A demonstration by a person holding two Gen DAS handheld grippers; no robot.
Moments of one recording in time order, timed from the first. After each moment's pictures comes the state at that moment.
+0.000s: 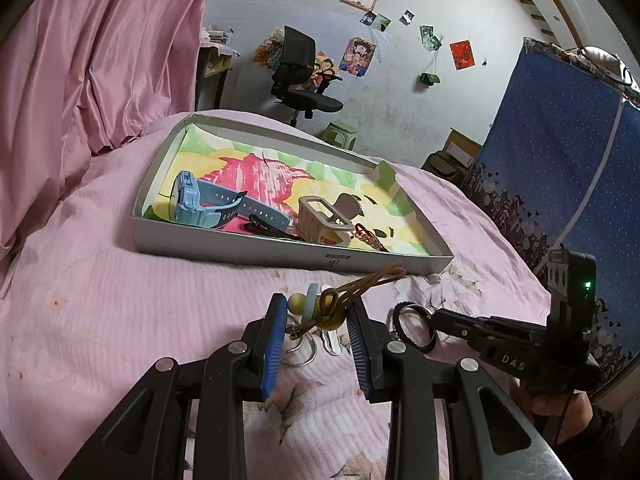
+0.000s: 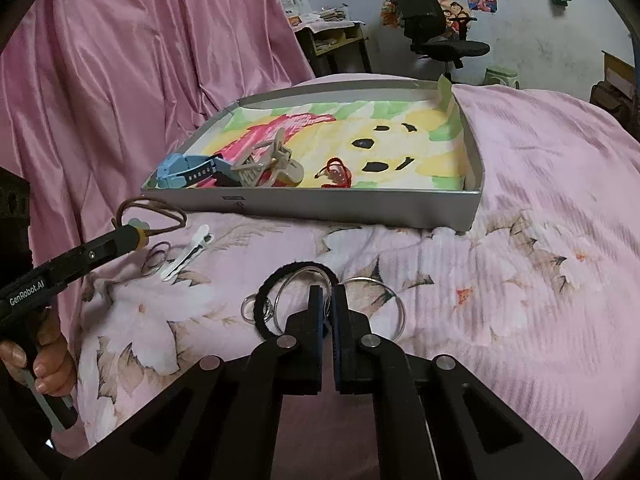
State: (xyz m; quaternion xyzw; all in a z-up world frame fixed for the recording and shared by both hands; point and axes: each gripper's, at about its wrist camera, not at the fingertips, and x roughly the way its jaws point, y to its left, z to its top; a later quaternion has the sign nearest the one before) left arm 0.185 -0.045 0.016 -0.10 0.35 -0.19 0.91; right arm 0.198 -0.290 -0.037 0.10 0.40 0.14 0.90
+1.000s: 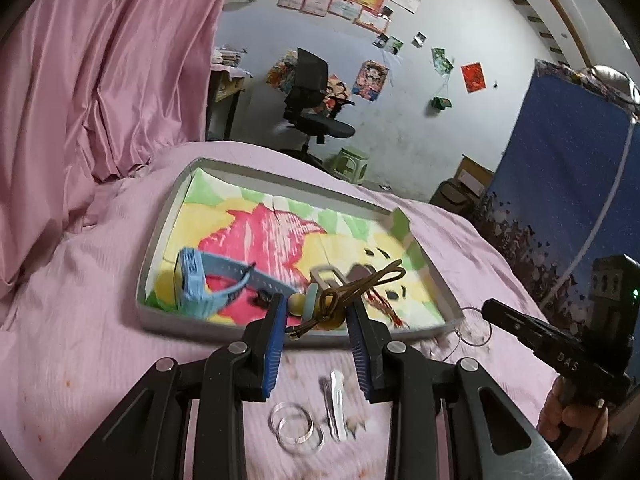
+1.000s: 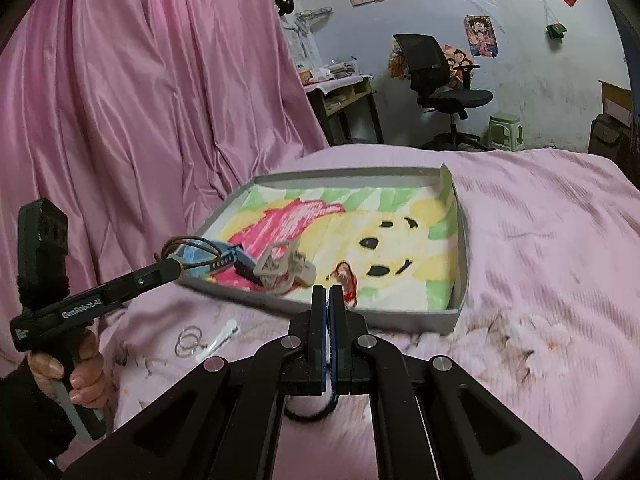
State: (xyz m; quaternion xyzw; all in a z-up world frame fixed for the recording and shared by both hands) left arm 0.230 -0.042 0.048 -0.12 0.32 -0.16 0.93; right arm 0.210 -0.314 0.029 0.11 0.30 0.15 0.94
